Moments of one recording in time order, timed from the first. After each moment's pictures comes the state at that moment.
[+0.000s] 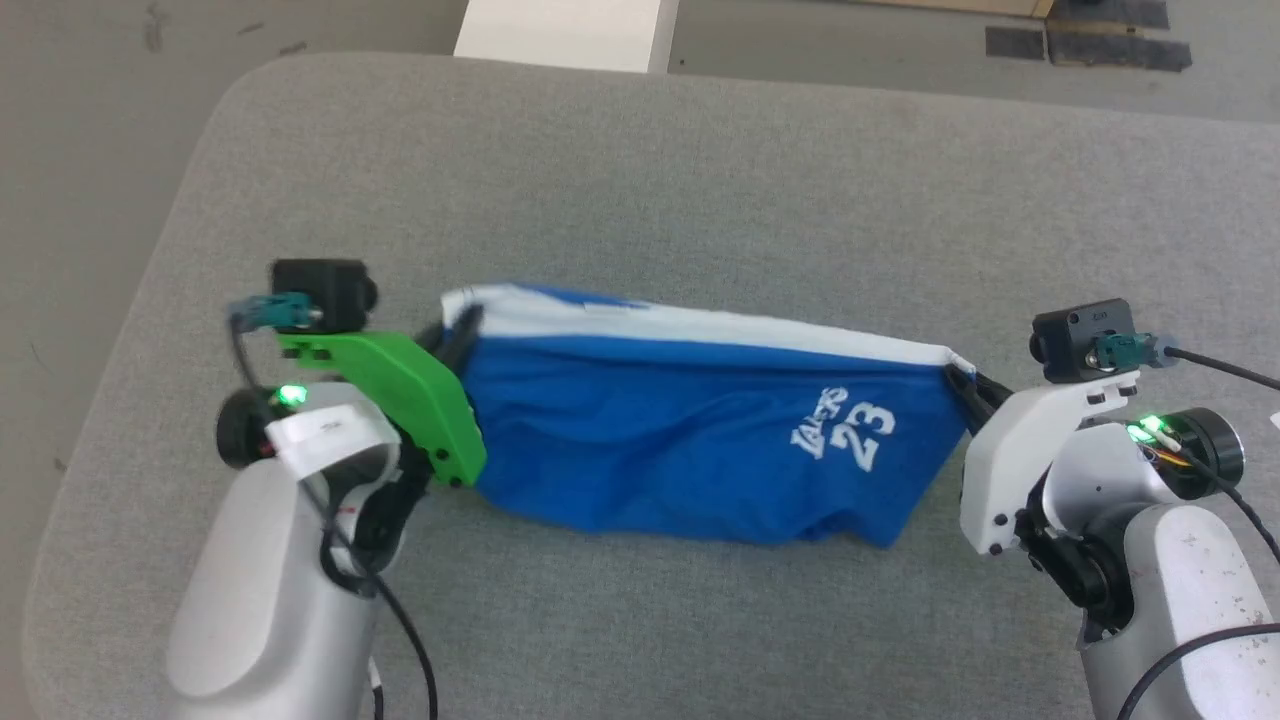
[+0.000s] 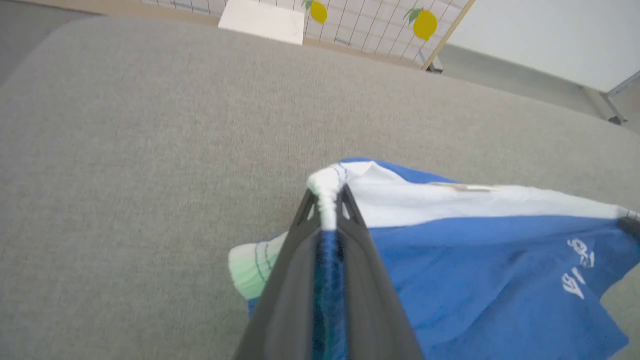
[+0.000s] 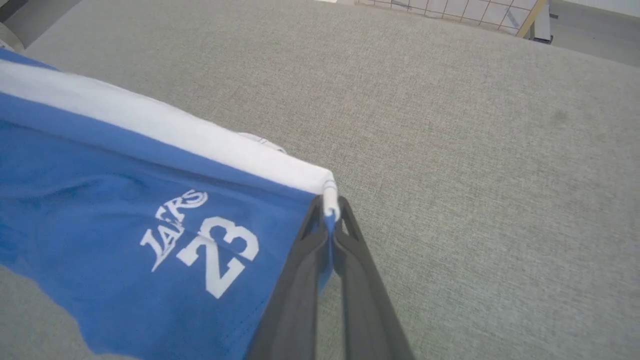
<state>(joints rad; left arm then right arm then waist) -0.41 0.16 -0.16 0.12 -0.49 -0.04 0.44 -0.27 -0.09 0.03 0.05 0.16 0.13 0.58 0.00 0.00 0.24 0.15</state>
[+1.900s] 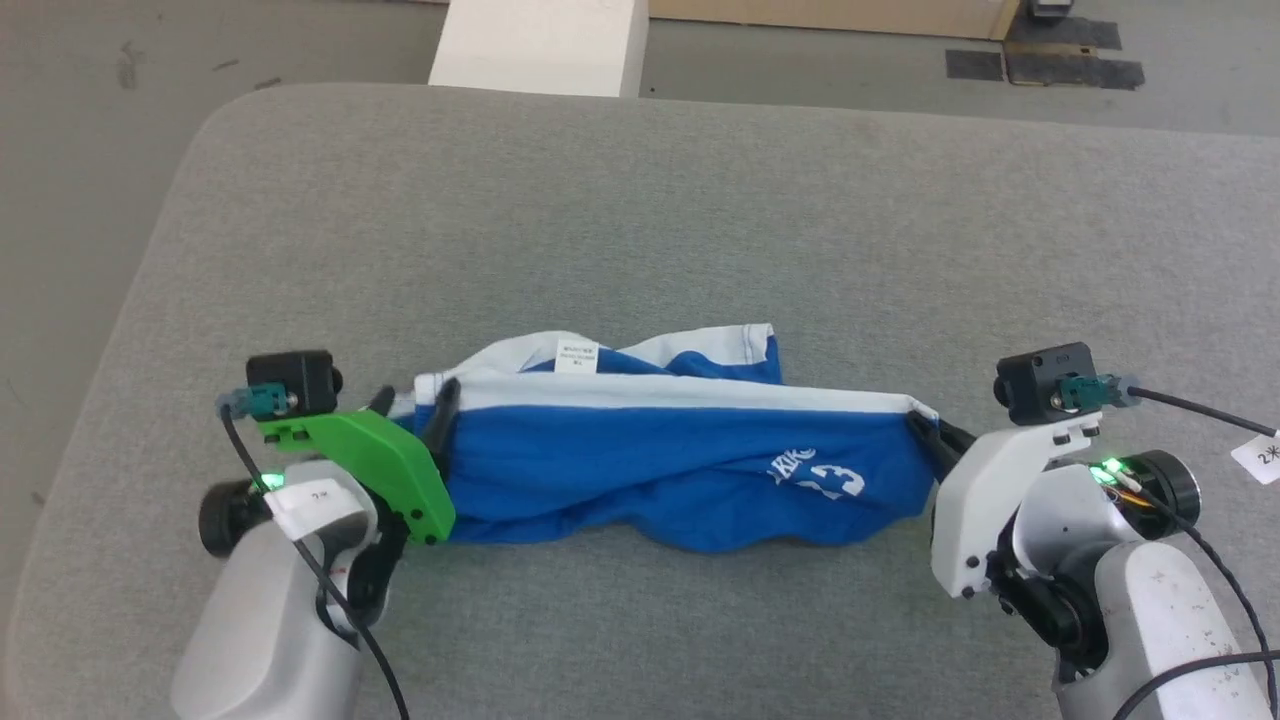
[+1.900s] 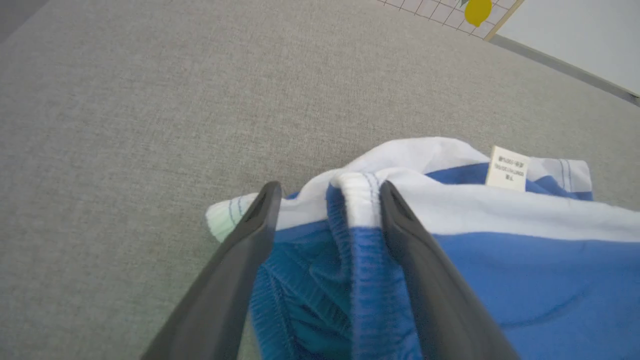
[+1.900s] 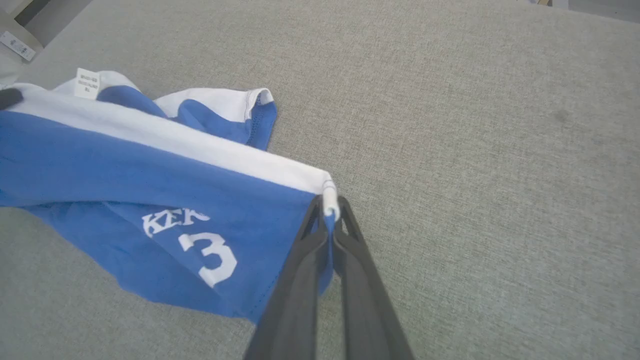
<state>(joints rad) -0.36 0.18 -0.15 0.36 -0.50 -0.02 0.25 -0.22 -0.09 0.08 0.05 0.21 0.13 0.58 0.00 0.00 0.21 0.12</state>
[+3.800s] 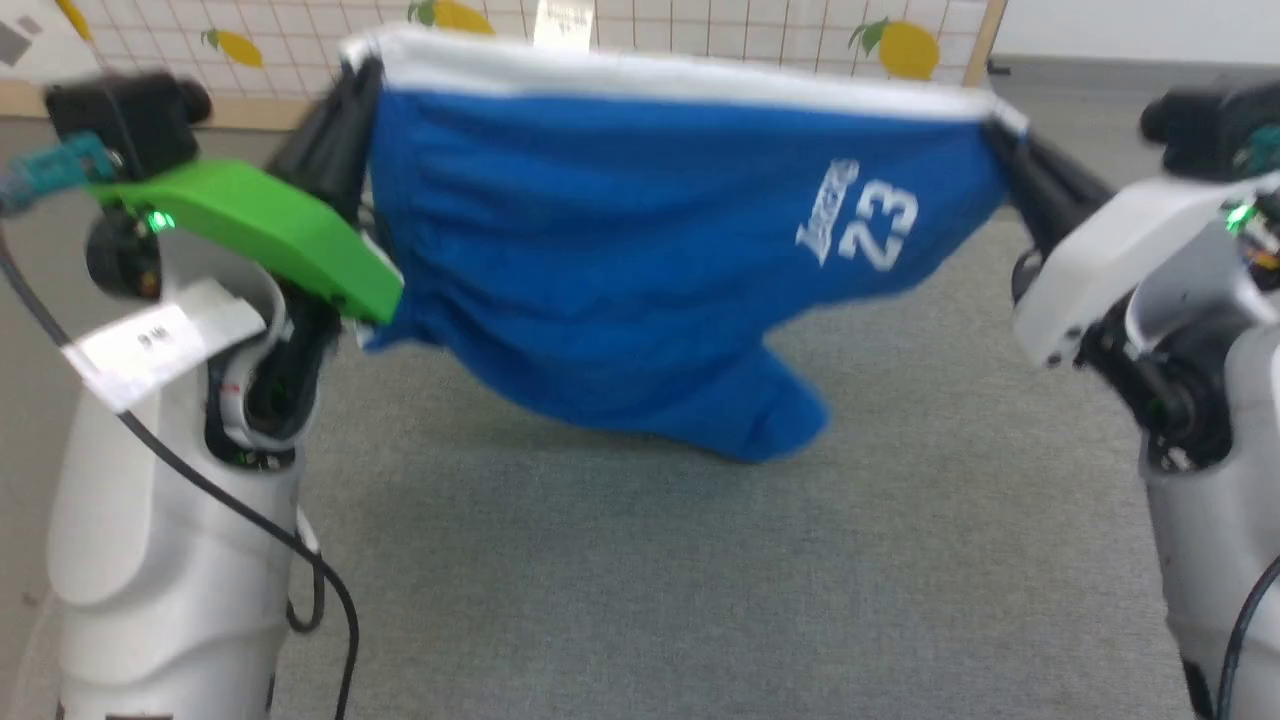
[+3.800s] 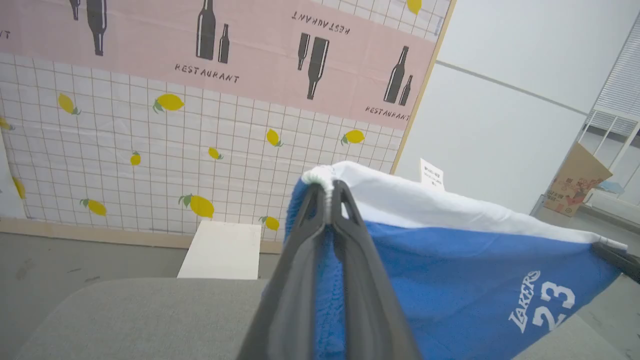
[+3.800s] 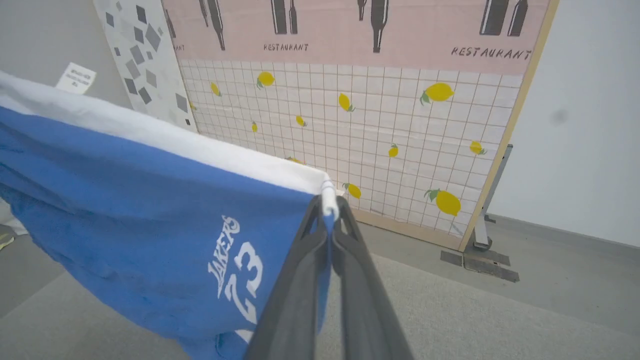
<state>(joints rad) -0.59 0.22 -0.10 -0.02 -0.60 -0.04 0.31 -0.55 -0.19 0.07 0.02 0.36 0.13 0.47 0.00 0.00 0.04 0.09</state>
